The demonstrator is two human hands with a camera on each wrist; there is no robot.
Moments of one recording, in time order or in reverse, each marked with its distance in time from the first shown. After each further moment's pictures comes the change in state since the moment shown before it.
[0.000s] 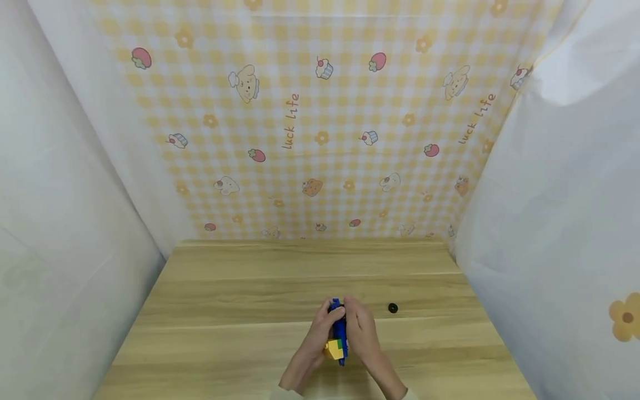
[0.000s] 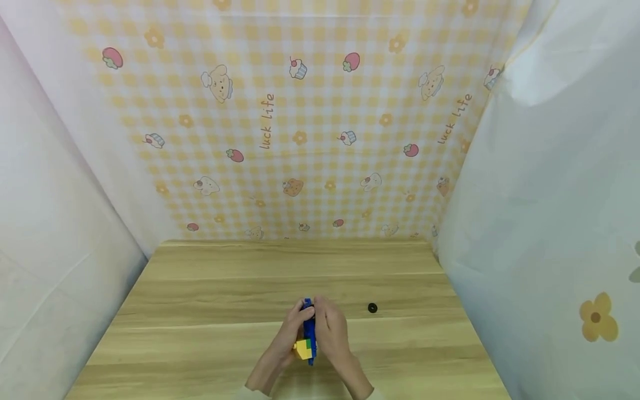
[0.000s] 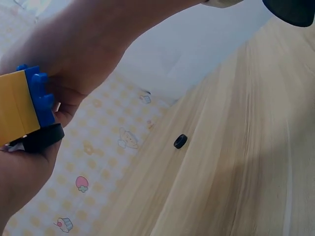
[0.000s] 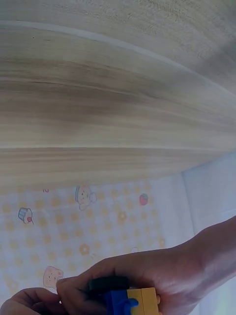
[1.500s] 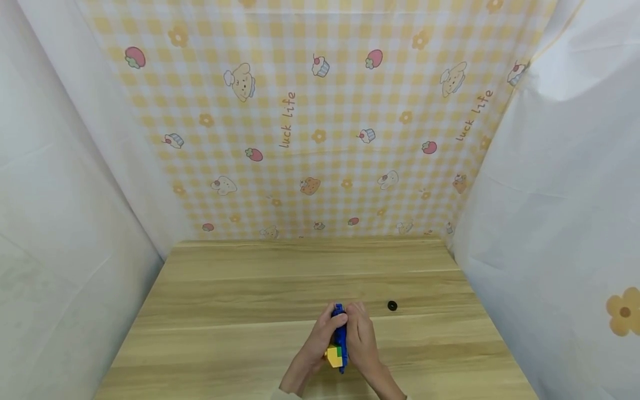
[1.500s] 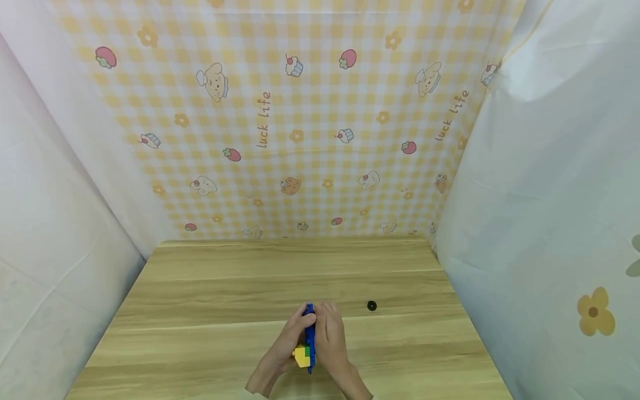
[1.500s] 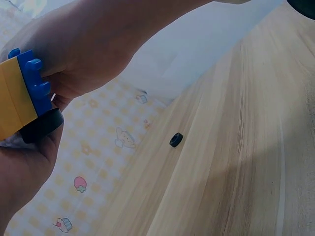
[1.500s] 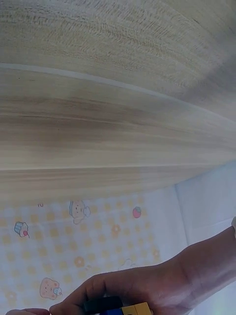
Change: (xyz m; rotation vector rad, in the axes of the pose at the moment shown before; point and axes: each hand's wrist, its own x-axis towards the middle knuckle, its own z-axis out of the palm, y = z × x) left_hand -0.010 0.006 0.006 0.014 -0.203 0.044; right_hand -0.016 -0.008 0.005 -0.065 0.114 -0.156
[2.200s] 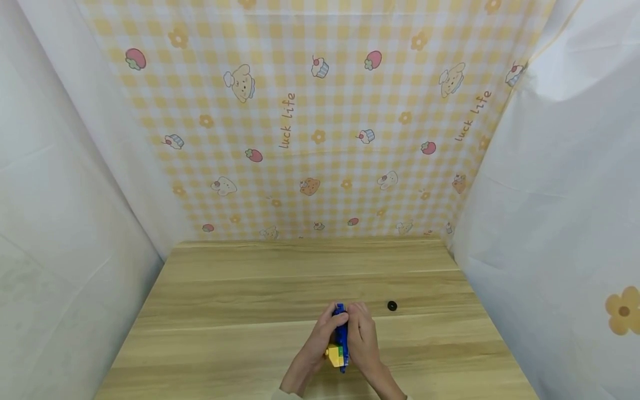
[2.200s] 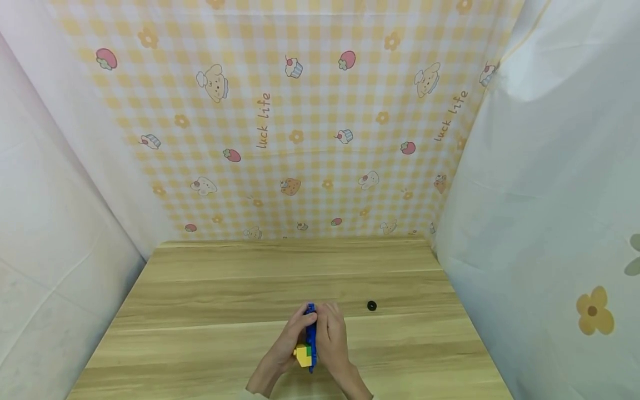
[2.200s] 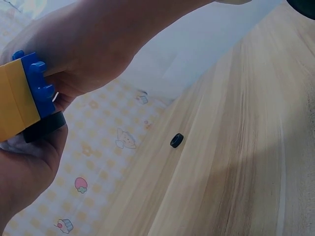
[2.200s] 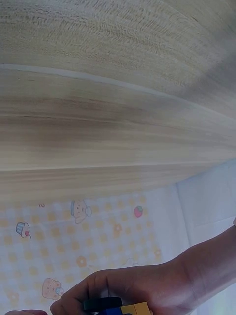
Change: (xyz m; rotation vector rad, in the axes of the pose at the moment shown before) left_hand 0.004 -0.011 -0.005 0.032 0.018 -0.017; right_hand -0.003 0.013 0.001 -0.026 0.049 0.010
